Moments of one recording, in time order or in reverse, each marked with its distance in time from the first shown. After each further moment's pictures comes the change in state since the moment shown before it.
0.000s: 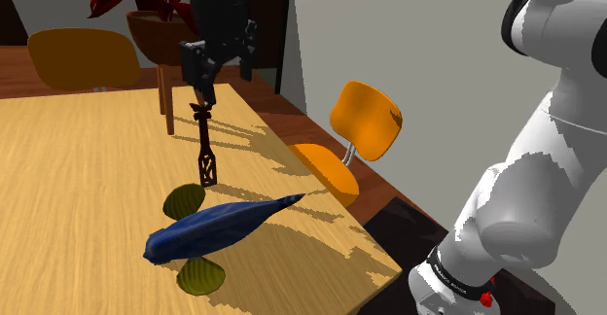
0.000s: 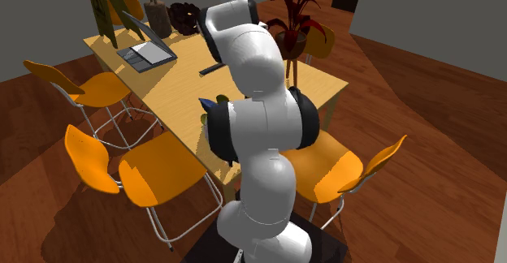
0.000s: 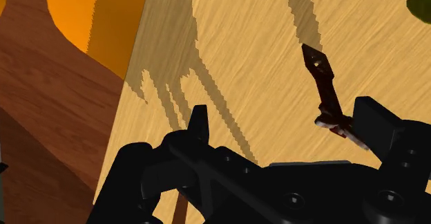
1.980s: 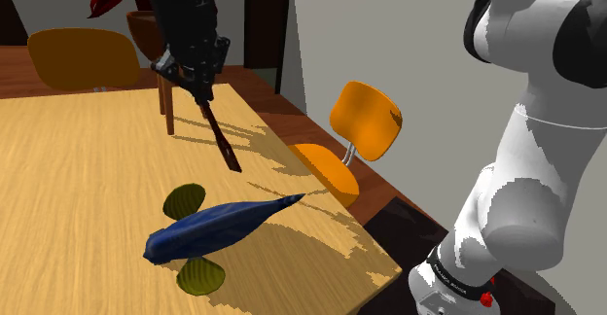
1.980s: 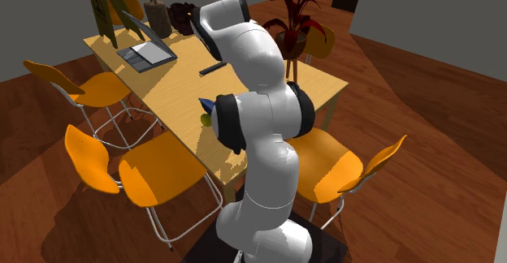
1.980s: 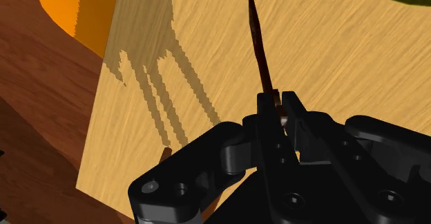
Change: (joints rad) arm 0.075 0.148 0.039 0.154 -0.107 -0.052 0.067
